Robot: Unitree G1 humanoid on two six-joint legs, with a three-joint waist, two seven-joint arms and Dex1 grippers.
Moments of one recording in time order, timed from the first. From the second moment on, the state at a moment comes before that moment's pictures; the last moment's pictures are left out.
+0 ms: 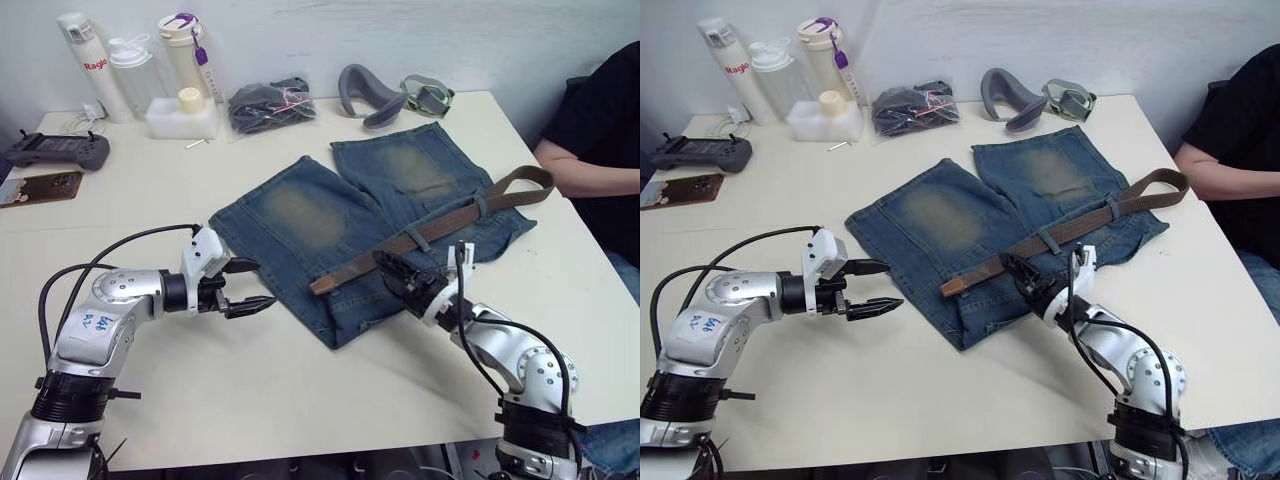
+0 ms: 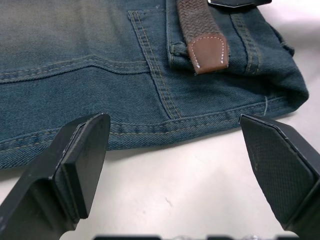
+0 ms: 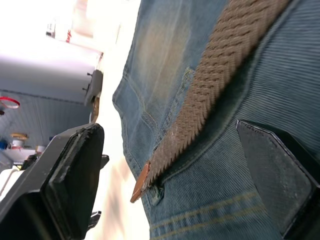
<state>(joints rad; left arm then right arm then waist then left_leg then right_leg) -0.32 0.73 0.02 -0.15 -0.41 0.57 -0.94 -0.26 -0.18 -0.30 -0.18 1.49 1.01 -0.20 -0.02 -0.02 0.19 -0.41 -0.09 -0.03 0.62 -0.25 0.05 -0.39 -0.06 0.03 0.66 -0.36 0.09</state>
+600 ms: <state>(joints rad) -0.34 0.73 0.04 -0.14 -0.41 0.53 -0.92 -0.38 -0.18 -0.24 -0.03 1.39 1.01 -0.08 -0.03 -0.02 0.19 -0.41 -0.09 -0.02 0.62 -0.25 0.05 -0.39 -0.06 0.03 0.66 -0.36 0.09</state>
